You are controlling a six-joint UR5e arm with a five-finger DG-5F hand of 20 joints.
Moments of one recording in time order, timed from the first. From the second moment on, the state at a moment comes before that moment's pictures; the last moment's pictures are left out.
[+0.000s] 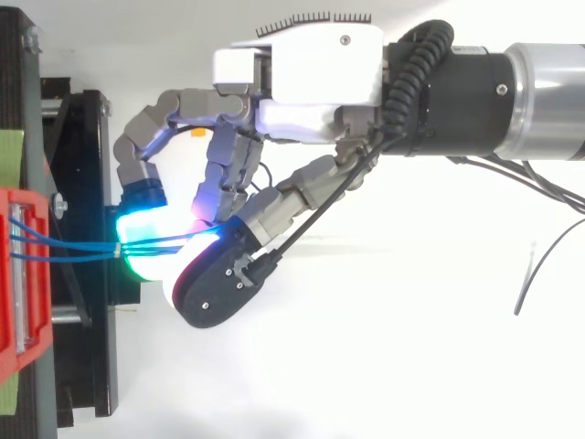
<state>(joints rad) 0.04 -2.37 -1.00 -3.01 -1.56 -0.03</state>
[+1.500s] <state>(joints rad) 0.03 -2.37 -1.00 -3.01 -1.56 -0.03</state>
